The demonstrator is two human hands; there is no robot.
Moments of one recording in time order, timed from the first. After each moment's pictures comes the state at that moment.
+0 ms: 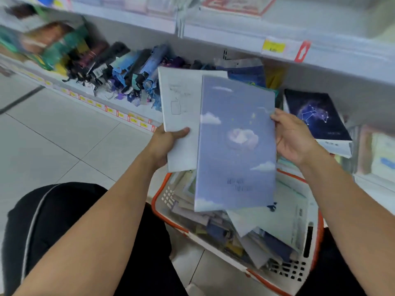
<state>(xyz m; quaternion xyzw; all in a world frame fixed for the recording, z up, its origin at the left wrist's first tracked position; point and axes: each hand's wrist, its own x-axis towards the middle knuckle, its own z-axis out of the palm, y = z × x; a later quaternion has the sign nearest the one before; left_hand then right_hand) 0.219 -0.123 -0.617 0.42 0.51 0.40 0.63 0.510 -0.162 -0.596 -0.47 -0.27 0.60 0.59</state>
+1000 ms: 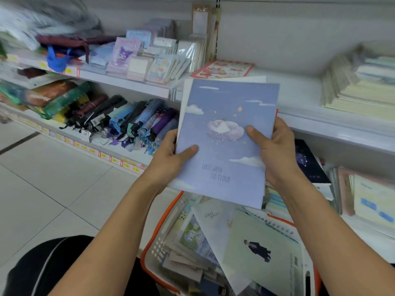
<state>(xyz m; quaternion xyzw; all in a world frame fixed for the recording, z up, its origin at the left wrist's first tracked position) 0.252 -0.120 -0.511 0.58 0.43 0.42 0.55 0.475 -0.158 -0.497 -0.51 -0.39 0.36 0.68</state>
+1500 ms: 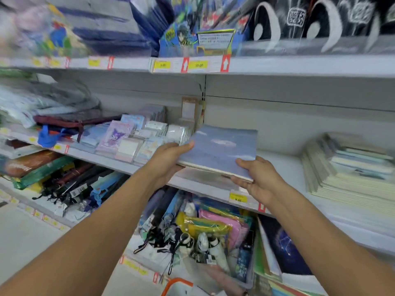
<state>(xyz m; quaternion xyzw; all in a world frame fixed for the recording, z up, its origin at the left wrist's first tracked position) 0.310 0.044 -0.390 0.52 0.38 0.45 0.62 0.506 -0.051 -0.392 -0.49 -0.27 0.50 0.66</state>
